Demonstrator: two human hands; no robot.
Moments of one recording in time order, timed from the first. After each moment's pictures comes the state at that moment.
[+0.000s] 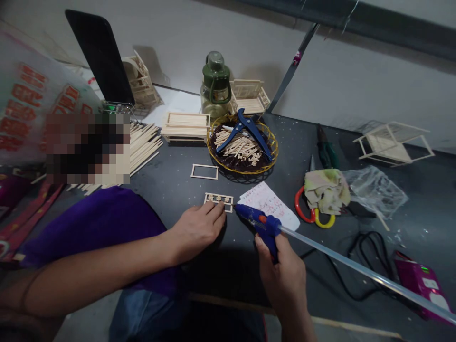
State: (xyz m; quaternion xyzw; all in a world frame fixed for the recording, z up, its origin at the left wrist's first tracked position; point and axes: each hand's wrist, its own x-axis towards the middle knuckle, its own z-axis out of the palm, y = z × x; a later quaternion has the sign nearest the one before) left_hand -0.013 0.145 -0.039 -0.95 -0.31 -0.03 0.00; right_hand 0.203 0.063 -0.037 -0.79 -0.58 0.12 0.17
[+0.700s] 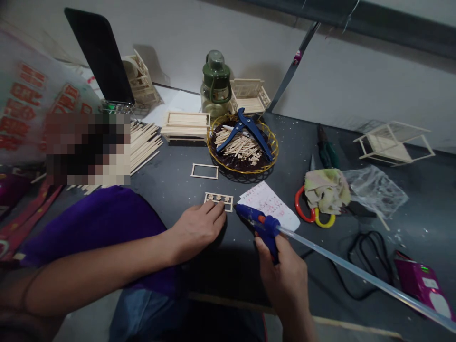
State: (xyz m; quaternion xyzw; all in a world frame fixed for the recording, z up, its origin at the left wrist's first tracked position) left_hand -0.012 0.145 -0.041 -0.95 -0.32 -0.02 0.00; right_hand 0.204 0.062 -0.035 -0.77 -0.60 0.12 0.18
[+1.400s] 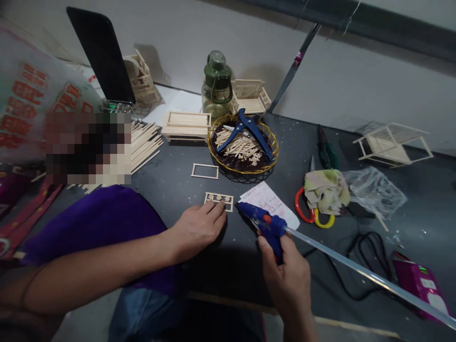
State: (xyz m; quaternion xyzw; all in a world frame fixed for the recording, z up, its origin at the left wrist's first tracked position) left_hand -0.013 0.144 -0.039 -0.95 -0.31 -0.03 0.01; right_hand 0.199 0.063 -0.026 -0.80 -0.54 0.13 0.21
